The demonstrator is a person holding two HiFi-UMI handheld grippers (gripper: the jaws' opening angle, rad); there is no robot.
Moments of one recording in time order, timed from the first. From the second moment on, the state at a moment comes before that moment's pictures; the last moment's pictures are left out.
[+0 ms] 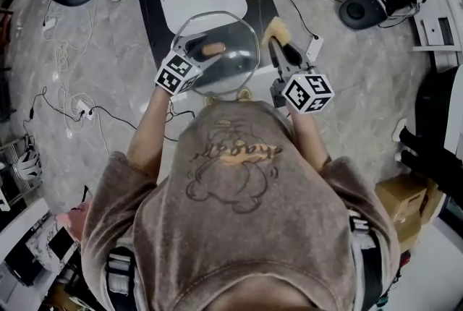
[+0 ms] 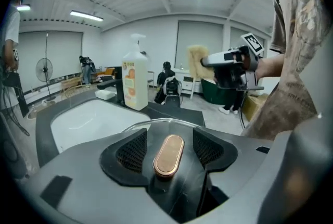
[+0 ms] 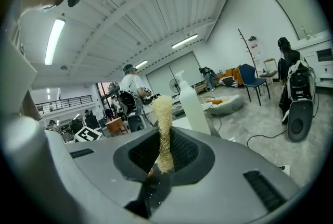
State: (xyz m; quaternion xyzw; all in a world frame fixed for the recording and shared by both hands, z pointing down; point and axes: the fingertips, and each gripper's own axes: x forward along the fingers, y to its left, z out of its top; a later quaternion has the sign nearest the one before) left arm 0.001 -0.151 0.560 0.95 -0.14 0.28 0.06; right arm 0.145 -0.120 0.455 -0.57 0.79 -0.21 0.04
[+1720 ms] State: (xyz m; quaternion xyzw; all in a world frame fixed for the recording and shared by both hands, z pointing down) left arm 0.022 -0.163 0.517 0.95 -0.14 0.28 0.04; right arm 0.189 -0.114 0.460 -0.61 0.77 -0.21 0.04
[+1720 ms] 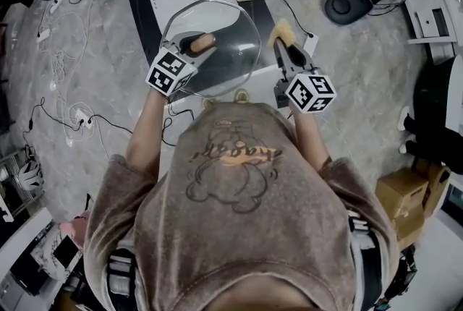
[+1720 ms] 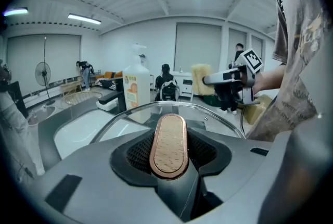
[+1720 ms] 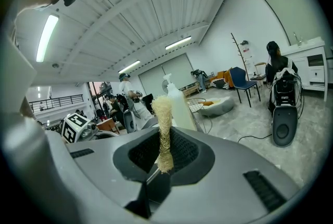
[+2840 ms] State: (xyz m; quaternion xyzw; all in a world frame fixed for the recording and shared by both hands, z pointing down) left arm -0.068 -0.184 0.423 0.87 -0.26 -0.16 0.38; right arm 0.072 -0.184 0.438 -0.46 0.87 -0.19 0.02
